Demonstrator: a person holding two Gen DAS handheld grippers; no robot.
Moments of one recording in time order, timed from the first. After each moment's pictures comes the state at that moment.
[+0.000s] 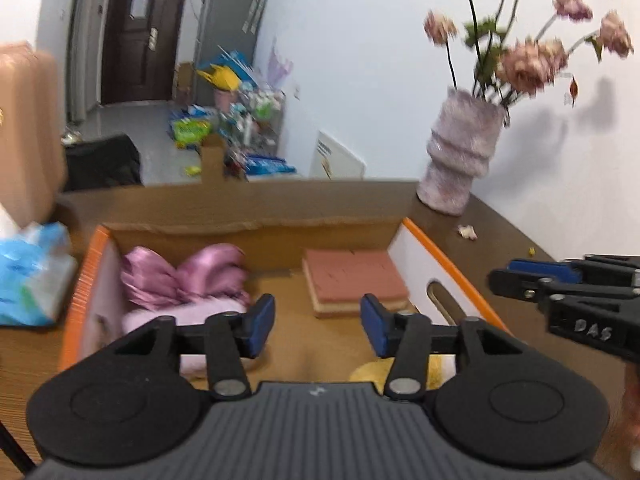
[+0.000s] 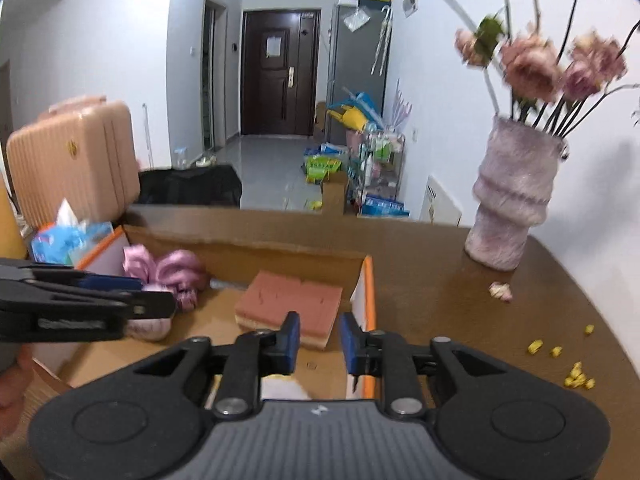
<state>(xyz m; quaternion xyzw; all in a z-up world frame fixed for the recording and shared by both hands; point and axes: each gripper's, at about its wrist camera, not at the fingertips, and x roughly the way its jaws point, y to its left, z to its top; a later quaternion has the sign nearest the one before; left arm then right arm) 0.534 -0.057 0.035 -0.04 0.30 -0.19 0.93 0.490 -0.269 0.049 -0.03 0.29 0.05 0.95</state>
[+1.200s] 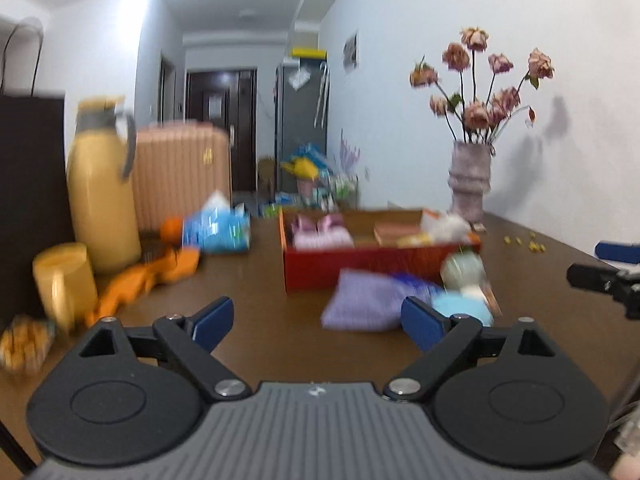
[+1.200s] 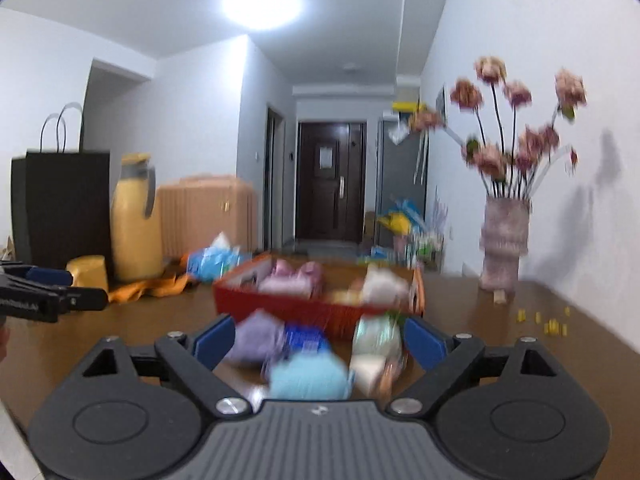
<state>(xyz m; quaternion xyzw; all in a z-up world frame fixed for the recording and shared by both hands) 0.161 0.042 0.018 0.00 0.18 -0.07 0.98 0.150 -0.251 0.014 -0.02 0.13 0.13 0.98</state>
